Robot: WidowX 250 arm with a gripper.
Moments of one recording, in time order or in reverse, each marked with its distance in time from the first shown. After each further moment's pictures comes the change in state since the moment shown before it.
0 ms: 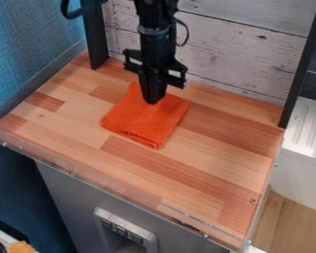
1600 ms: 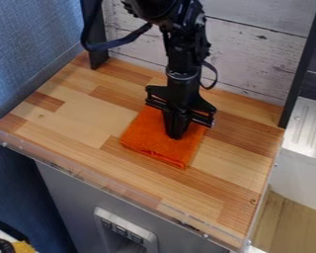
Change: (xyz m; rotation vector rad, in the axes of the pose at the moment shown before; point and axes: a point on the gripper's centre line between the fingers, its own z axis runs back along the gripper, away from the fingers) arm -0.019 -0.061 -0.030 0.013 -0.023 0.049
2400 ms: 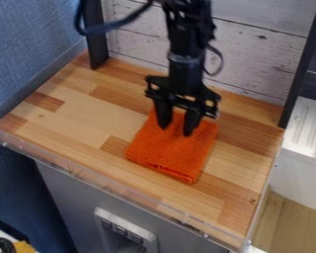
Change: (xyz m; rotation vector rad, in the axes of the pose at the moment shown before) arm -0.013 0.006 0.040 -0.014 0.051 0.008
